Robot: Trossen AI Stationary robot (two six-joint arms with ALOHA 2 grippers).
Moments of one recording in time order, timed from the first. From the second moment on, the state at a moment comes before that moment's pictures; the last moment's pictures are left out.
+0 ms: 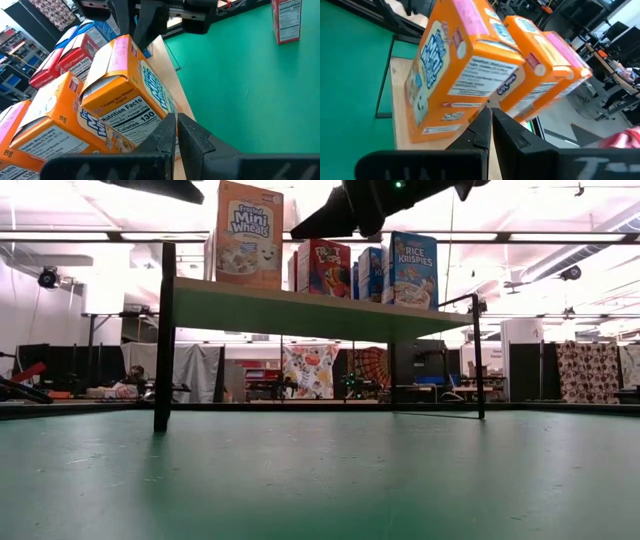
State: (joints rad) left arm -0.61 1.13 0.84 -0.36 -0.94 -0.07; right arm 0.03 1.59 1.14 0.15 0.19 -0.50
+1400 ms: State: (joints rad) left arm -0.59 1.14 0.84 -0.36 -0.94 -0.07; right arm 0.05 1.61 1.14 0.21 0.05 -0.50
